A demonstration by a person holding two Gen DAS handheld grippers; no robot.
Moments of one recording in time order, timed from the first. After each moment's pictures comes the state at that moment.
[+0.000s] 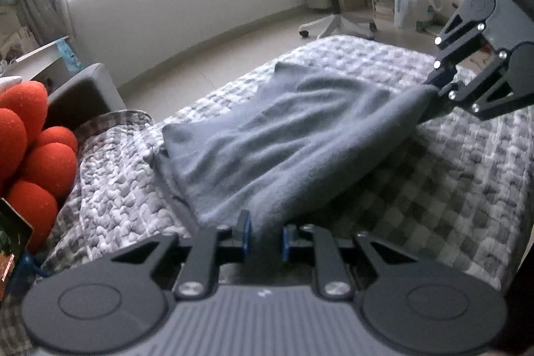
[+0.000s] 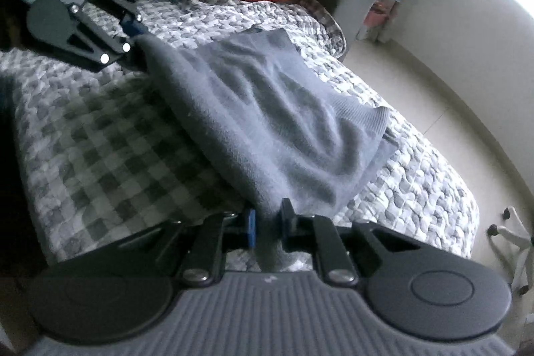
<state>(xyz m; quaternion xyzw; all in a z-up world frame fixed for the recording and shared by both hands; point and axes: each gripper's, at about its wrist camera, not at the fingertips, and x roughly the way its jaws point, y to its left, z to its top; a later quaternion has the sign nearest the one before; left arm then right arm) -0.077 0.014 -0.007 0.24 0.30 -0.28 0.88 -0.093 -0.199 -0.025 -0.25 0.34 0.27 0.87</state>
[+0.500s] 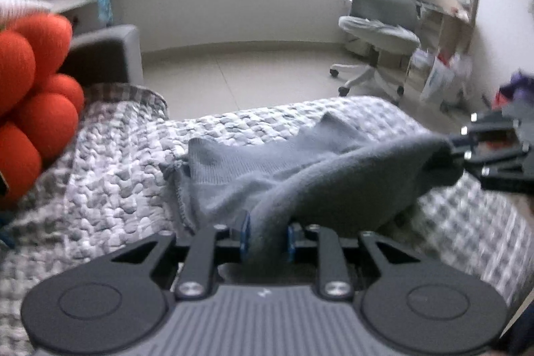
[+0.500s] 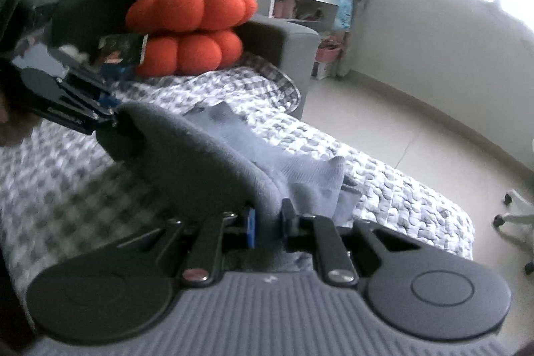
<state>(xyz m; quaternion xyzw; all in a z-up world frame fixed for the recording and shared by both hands) -0.003 0.035 0.004 0.05 0.34 -0.26 0.90 -0.056 -0.219 -0.005 -0.12 0.27 0.23 0.93</state>
